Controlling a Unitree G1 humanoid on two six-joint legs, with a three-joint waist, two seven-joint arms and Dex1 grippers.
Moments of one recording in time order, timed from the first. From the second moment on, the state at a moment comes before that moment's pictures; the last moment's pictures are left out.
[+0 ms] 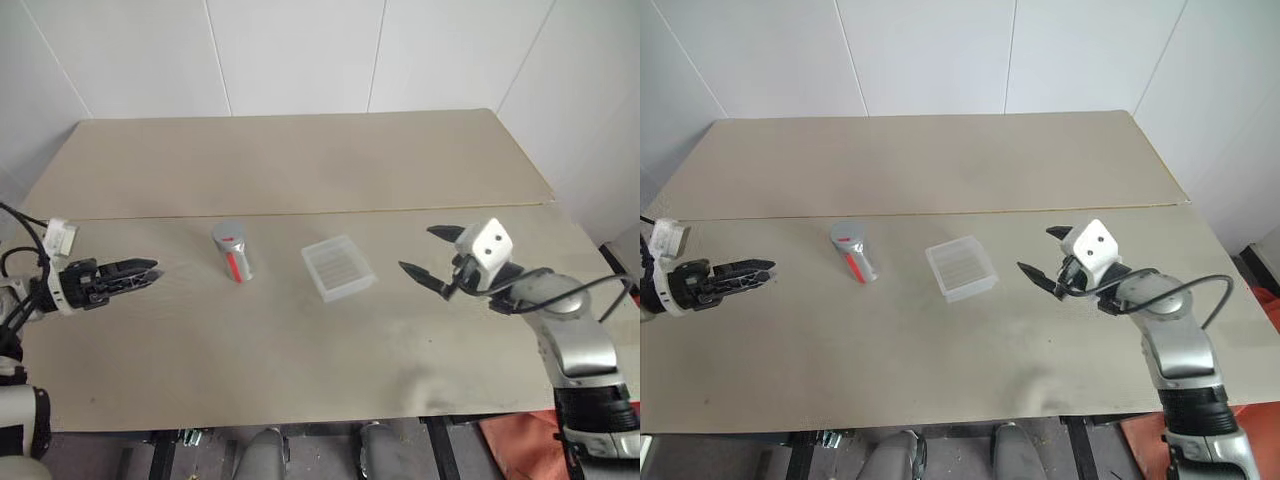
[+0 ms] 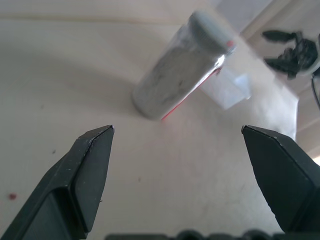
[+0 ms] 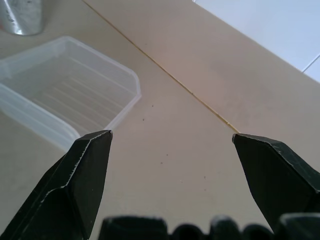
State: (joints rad) left arm -0.69 1.05 -0.06 1.01 -0.59 0.45 -1.60; right arm -0.33 -0.63 -0.03 -0.12 0.20 0.23 0.74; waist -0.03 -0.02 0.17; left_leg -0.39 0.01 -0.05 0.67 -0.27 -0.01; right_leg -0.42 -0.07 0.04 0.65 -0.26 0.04
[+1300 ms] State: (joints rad) left arm 0.17 0.67 0.47 -0.16 -0.77 0.26 -1.07; right arm -0.36 -0.60 -0.13 -0.03 0.22 0.20 0.70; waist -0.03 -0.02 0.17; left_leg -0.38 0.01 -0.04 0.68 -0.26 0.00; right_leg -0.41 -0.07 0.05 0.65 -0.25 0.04
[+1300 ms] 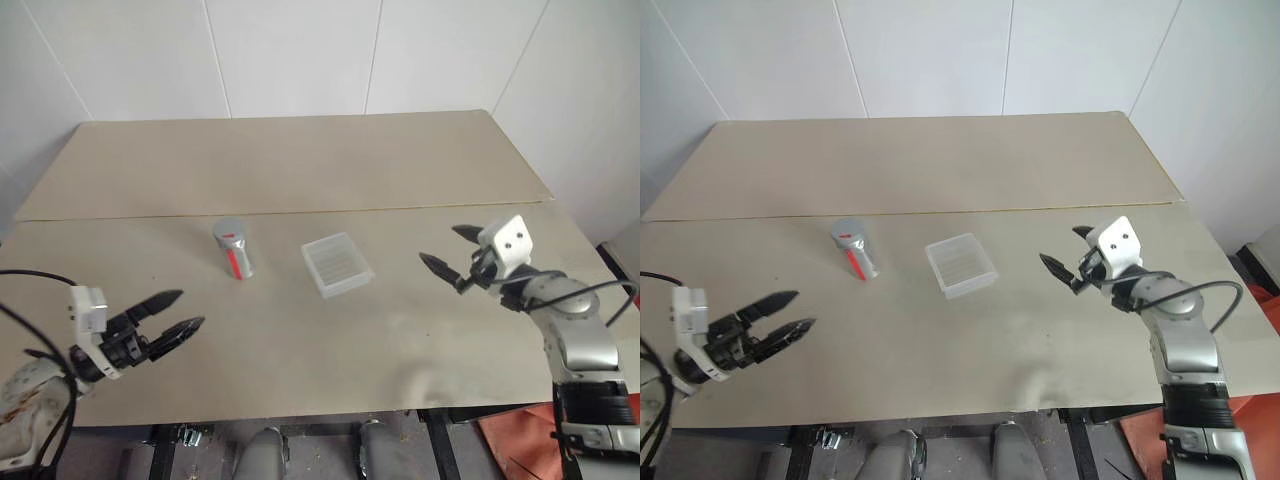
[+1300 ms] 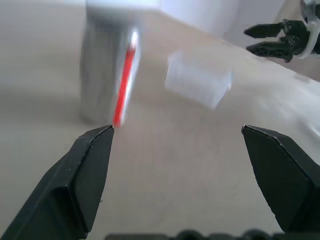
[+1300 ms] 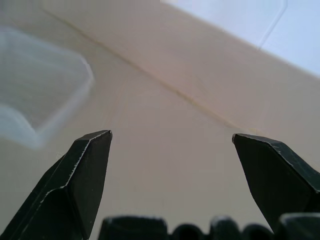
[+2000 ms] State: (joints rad) left arm 0.08 0.17 0.18 -0.34 -0.29 0.13 -0.34; right arm -0.22 -0.54 -0.13 -0.43 0.30 0.46 0.57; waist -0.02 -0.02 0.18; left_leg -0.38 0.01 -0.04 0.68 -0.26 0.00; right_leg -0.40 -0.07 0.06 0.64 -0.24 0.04
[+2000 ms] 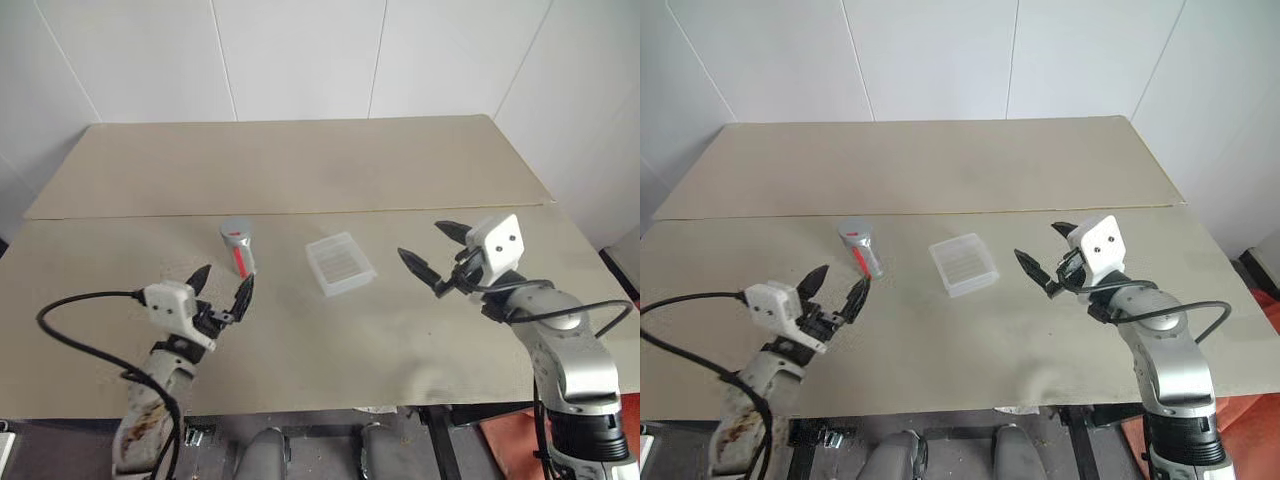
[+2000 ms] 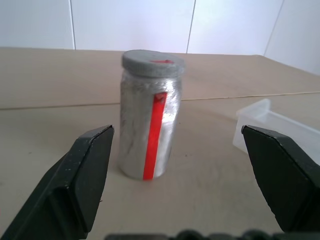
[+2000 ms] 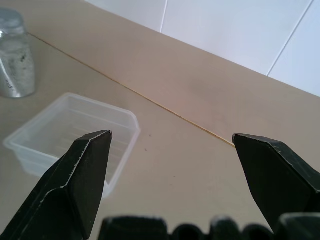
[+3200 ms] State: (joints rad) left arm -0.31 0.07 0.09 0.37 -0.07 -0.34 -0.14; right arm -0.07 -0.71 -0.21 -0.67 0.52 0.67 0.62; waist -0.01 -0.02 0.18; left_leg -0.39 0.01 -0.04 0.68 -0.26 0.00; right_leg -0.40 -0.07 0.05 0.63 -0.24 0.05
